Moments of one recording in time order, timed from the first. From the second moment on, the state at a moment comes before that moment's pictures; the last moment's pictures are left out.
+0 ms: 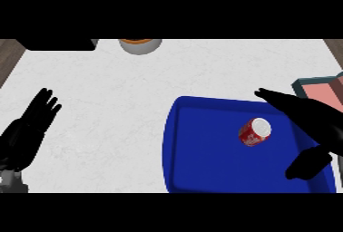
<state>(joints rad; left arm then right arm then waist) -0.01 0.35 0.10 -1.61 0.34 -0.01 0.22 -0.29 -0.56 0.16 -1.89 0.35 0.72 0.54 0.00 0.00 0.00</state>
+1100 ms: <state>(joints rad) -0.02 0.28 0.16 -1.66 0.27 -0.05 0.28 -0.30 -0.40 0.18 -1.75 0.66 0.77 0.48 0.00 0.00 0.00</state>
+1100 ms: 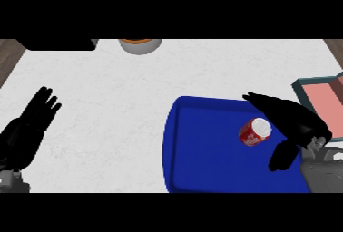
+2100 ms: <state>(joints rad) -0.03 0.23 0.19 -1.66 0.23 -0.09 0.28 -0.28 -0.32 0.19 -1.62 0.84 0.74 0.35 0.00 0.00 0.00</state>
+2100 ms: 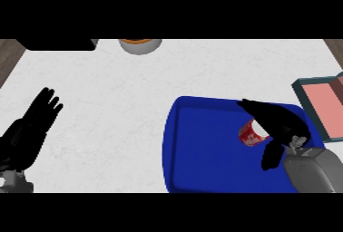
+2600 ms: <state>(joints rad) -0.06 0.22 0.21 -1.65 0.22 -0.10 0.29 -0.28 -0.33 0.18 -1.57 0.91 0.65 0.21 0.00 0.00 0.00</state>
